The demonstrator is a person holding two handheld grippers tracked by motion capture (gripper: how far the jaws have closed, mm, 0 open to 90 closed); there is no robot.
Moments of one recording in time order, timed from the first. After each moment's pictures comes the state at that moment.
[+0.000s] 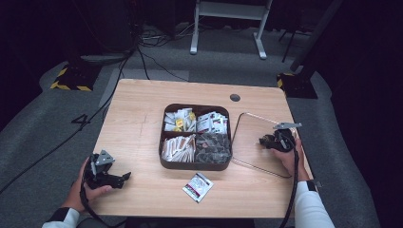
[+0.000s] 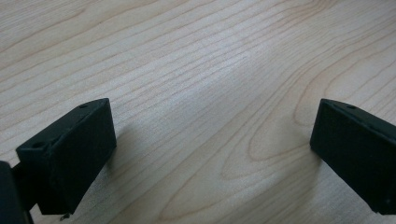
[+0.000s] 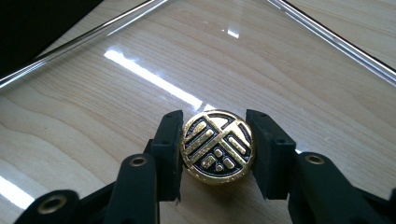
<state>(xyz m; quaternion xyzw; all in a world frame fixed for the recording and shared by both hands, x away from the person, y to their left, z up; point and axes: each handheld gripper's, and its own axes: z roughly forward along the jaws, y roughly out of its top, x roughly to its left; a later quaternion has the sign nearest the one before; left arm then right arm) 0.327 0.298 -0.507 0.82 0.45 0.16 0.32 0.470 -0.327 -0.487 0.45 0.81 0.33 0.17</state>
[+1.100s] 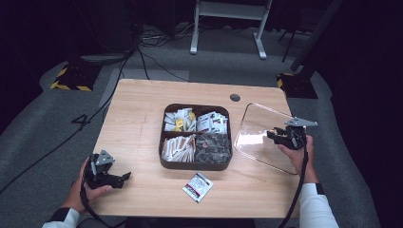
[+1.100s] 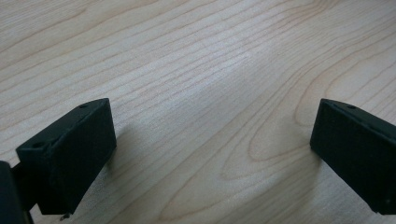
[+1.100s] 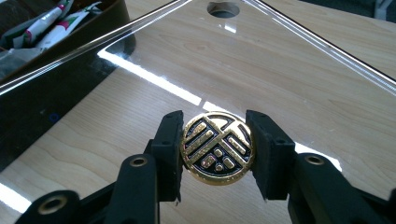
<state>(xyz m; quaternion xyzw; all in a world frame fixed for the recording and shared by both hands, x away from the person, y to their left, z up) 0.327 0.297 -0.507 0.82 0.45 0.16 0.32 0.449 -0.336 -0.438 0.45 0.78 0.38 0.22</state>
